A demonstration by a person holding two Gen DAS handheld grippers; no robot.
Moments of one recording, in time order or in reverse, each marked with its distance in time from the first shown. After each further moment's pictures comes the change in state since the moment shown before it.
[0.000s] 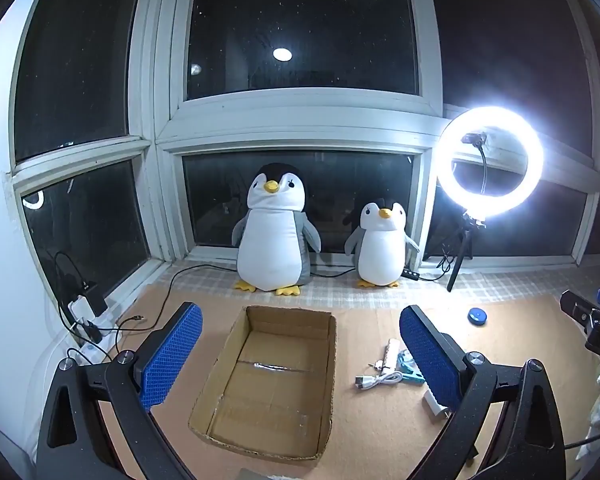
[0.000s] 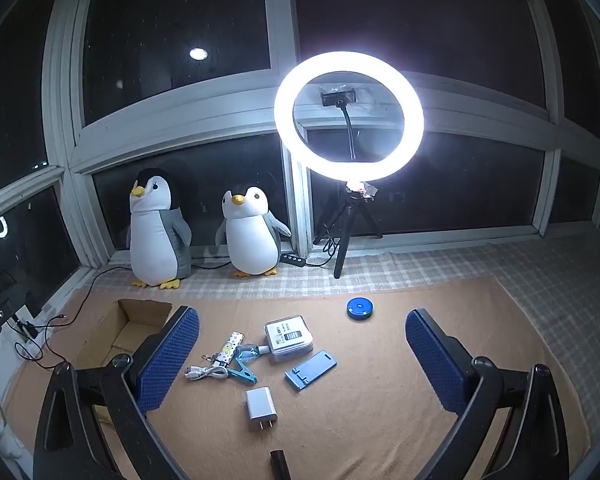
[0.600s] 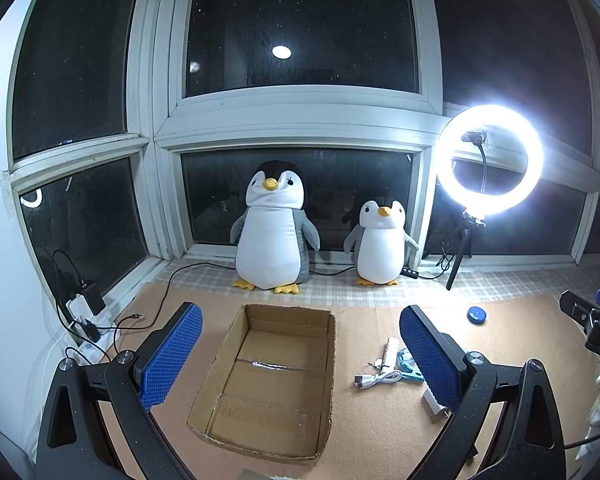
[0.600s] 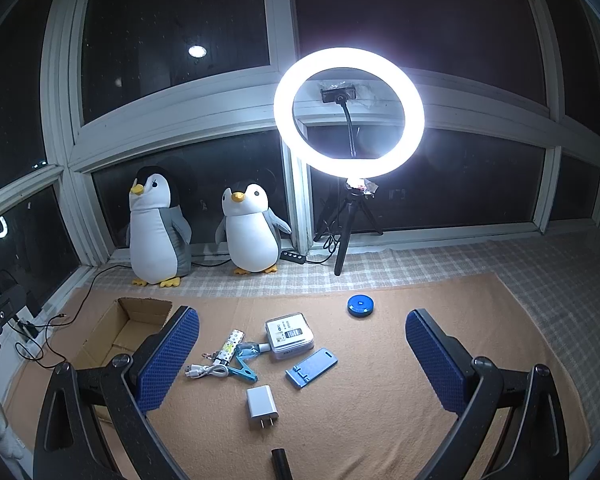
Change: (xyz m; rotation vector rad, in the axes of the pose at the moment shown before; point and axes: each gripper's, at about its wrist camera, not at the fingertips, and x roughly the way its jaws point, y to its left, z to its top) left arm 0.000 -0.002 0.000 0.001 0.008 -0.002; right arm 0.002 0.003 -0.001 -0.002 0.010 0.000
